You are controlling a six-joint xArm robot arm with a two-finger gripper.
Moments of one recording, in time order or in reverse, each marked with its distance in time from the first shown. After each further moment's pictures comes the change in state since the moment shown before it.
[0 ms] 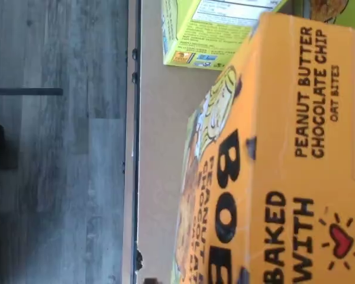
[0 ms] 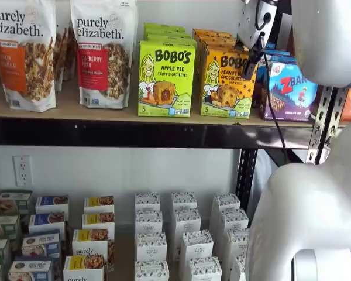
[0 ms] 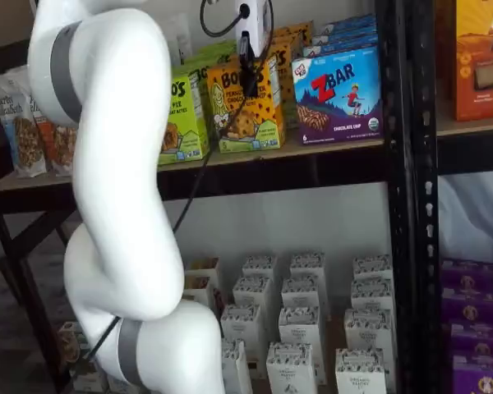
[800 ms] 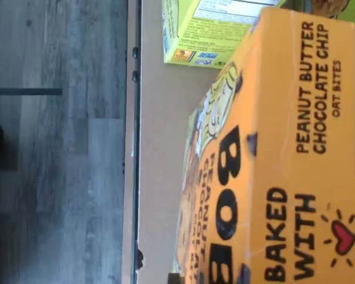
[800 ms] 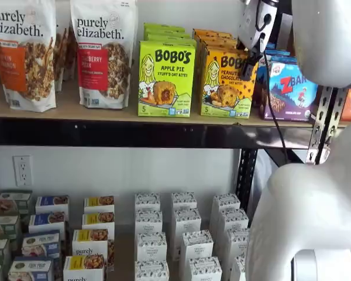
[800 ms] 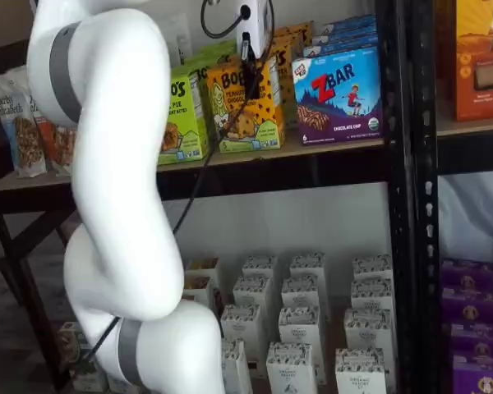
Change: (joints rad) arm -0.003 -0.005 0.011 0.001 -0.007 -0.004
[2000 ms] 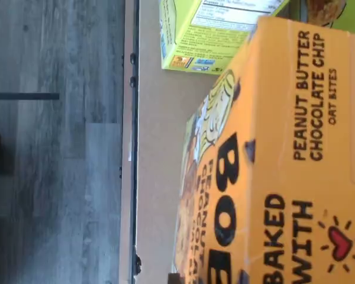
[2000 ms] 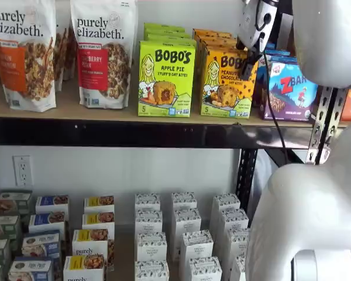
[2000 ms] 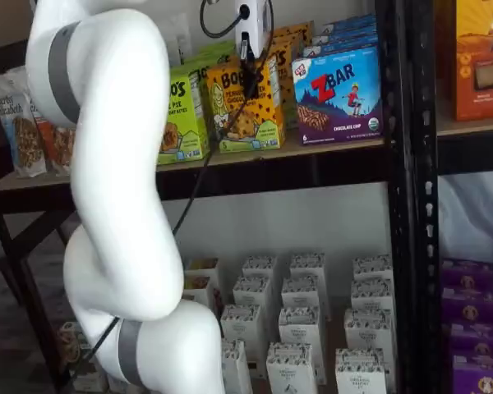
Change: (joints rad) arm -0.002 -0.005 0.004 0.012 -0.004 0.000
